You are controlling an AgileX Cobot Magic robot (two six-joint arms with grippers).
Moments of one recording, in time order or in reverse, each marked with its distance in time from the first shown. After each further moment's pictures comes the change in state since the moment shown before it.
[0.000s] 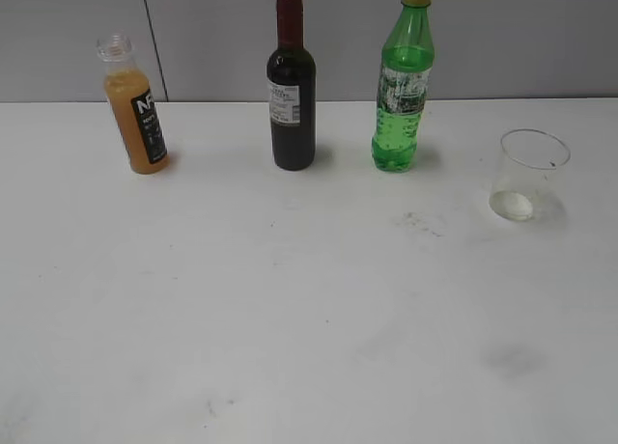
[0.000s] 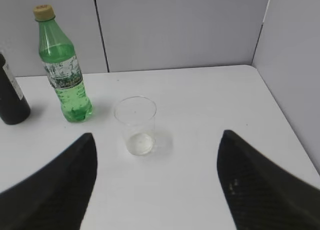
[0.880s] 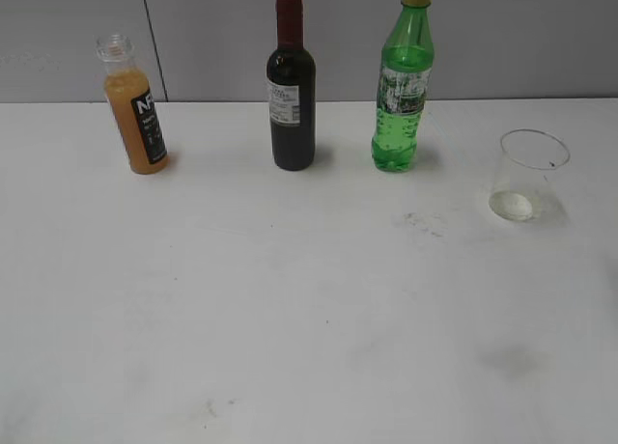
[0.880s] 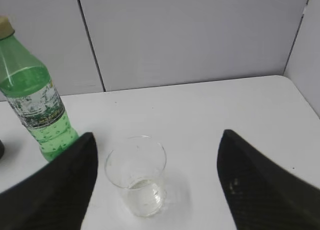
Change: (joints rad) left arm 0.000 0.000 0.000 0.000 0.000 0.000; right arm 0.000 0.681 0.007 0.051 -0.698 0.001
